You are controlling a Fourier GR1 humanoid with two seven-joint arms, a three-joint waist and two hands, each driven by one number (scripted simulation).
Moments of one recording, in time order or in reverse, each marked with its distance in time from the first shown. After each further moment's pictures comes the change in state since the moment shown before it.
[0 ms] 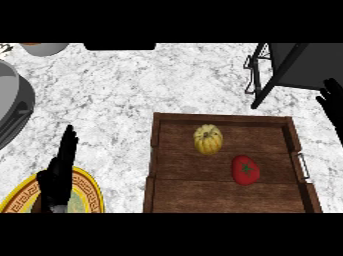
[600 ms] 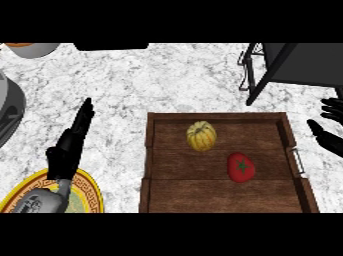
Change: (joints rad) left arm -0.177 0.047 -0.047 -0.043 -0.045 -0.124 0.092; right arm 0.067 0.038 -0.073 -0.015 0.098 -0.186 0.014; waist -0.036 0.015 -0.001
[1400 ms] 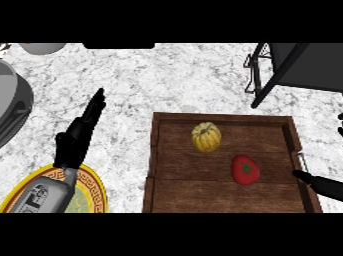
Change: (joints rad) left arm -0.080 -0.018 -0.007 -0.016 -0.023 -0.068 0.092; right arm 0.232 0.076 0.018 -0.175 0.087 -0.034 -0.191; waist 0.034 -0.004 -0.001
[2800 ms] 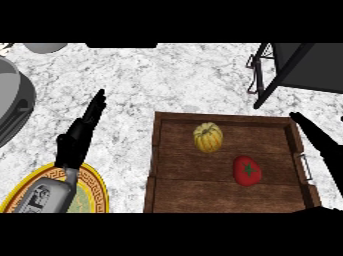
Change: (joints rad) left arm 0.015 -0.053 0.062 0.012 -0.068 -0.063 -0.014; right arm -0.284 -0.255 0.357 -0.569 0.378 0.326 1.160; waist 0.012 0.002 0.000
